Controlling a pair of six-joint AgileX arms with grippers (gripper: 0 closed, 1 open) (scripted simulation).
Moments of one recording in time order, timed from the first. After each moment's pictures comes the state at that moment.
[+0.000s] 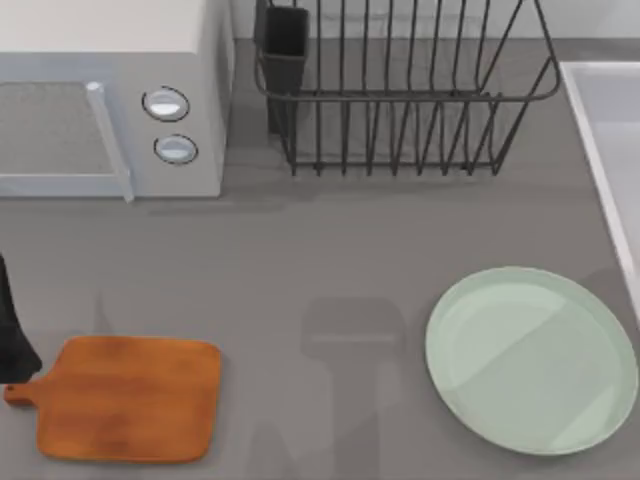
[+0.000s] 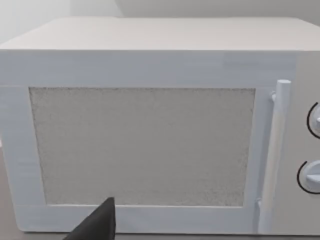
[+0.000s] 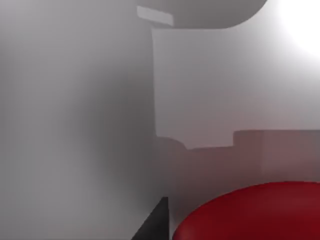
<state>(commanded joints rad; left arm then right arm) 0.00 0.00 0.00 0.00 0.00 0.00 -0.27 2.24 1.24 -0.52 -0.01 -0.25</state>
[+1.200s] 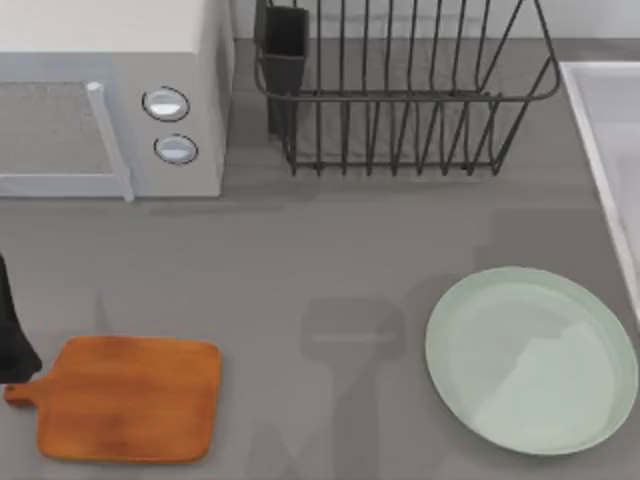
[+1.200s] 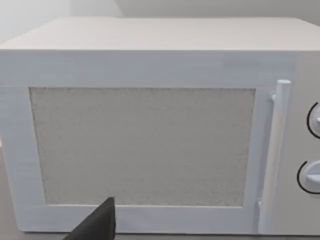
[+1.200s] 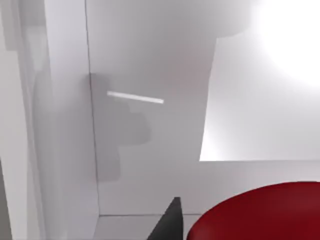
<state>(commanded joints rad) 0.00 0.00 0.00 0.00 0.00 0.00 -0.19 1.96 1.40 -0.89 -0.01 -0.17</state>
